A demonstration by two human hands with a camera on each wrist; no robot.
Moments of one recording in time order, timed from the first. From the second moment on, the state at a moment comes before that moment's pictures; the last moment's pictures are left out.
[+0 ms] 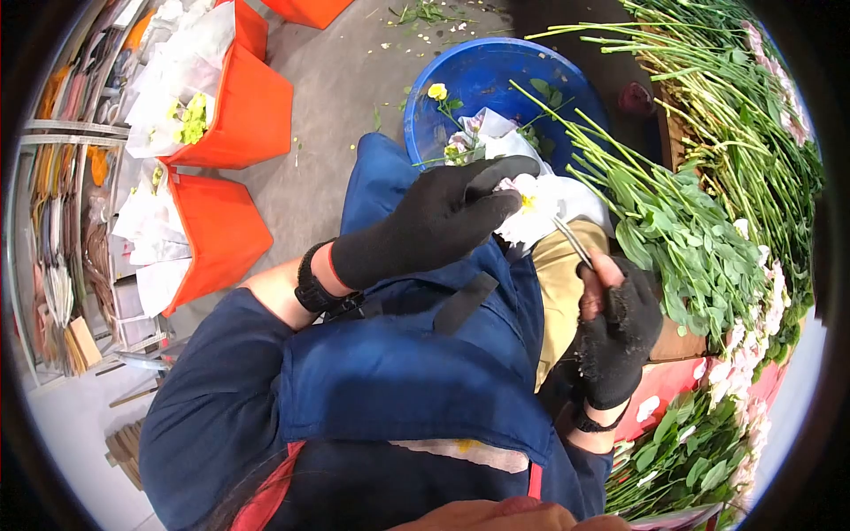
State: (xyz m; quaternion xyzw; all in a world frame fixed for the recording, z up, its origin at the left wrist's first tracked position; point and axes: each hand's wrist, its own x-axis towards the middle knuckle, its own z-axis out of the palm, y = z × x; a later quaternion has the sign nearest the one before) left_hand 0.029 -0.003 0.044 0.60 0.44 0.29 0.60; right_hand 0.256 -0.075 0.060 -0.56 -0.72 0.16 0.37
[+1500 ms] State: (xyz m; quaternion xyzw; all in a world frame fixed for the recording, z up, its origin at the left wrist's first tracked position) left_hand 0.027 -0.004 0.046 0.61 0.44 0.28 0.59; right_hand 0.265 -0.085 0.073 -0.61 -0.57 0.37 0.41
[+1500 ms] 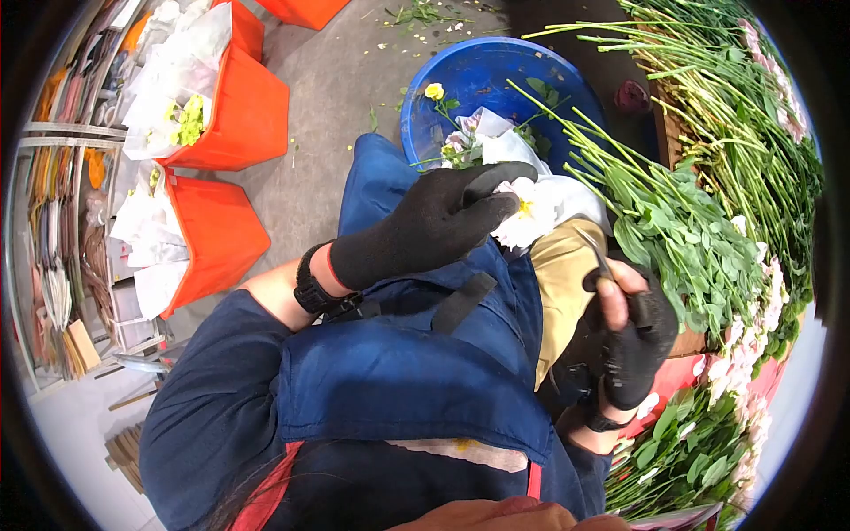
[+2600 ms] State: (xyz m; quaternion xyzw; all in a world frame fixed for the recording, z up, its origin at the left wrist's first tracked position) left_hand 0.027 -0.005 0.048 0.64 0.44 0.28 0.57; right_hand 0.235 -0.071 0.066 -0.58 -0.75 0.14 0.29
